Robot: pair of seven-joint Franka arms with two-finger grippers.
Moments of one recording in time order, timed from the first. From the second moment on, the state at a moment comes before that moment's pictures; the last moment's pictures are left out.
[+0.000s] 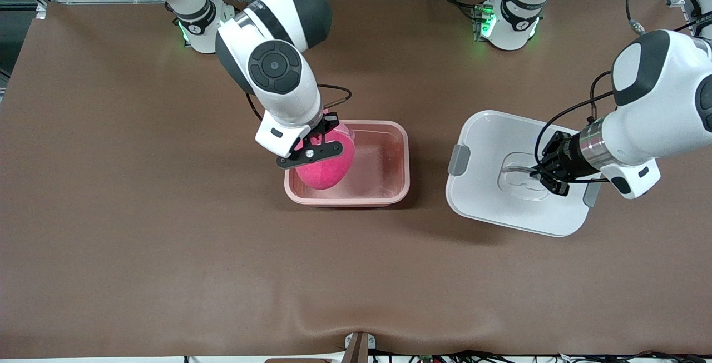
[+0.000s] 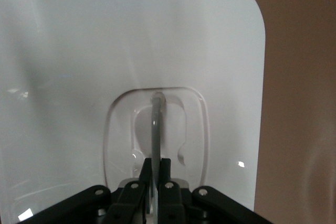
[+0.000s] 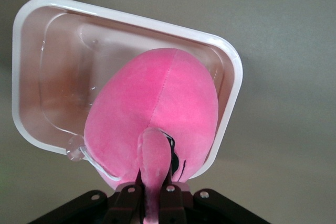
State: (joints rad) left arm 0.26 0.34 -0.53 -1.50 0.00 1.77 -1.60; right arm 0.66 0.57 -0.03 -1.12 0.11 1.56 0.39
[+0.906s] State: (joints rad) left arm 0.31 0.38 -0.53 -1.68 0.11 2.03 -1.59; right arm 0.68 0.66 -0.02 -1.12 0.04 1.59 0.38
